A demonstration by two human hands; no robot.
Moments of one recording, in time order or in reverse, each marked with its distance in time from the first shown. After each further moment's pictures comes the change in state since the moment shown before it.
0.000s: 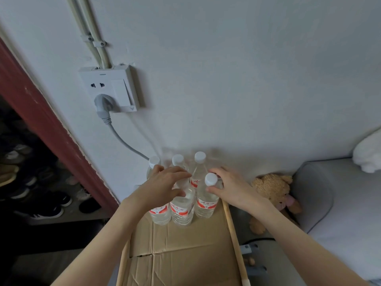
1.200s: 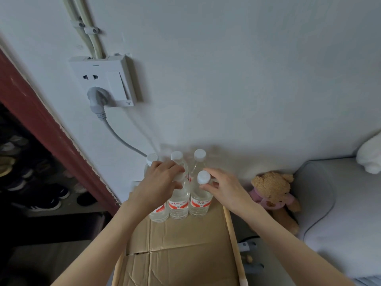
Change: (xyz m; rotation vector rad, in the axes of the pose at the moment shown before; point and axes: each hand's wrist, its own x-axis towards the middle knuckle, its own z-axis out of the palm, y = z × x) left_hand 0.006 -0.005 0.009 0.059 0.195 -0.043; right_hand 0.007 0.000 0.020 0.168 0.056 -0.042
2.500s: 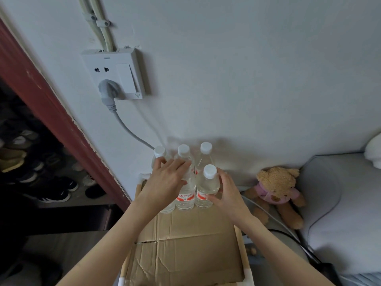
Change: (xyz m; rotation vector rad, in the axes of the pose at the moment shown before) left_hand -0.021 -0.006 0.019 0.230 0.204 0.134; right_hand -0.025 0.030 0.047 0.226 0.080 0.136
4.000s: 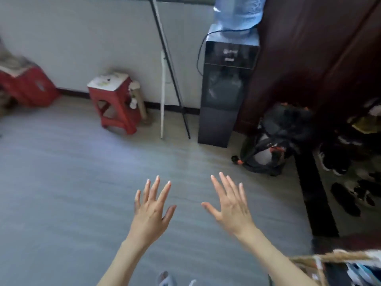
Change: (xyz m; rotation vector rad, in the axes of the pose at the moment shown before) left_hand -0.627 0.440 -0.148 0.335 0.188 -2.186; right_hand -0.509 -0.128 0.240 -0.465 -1.216 -1.476
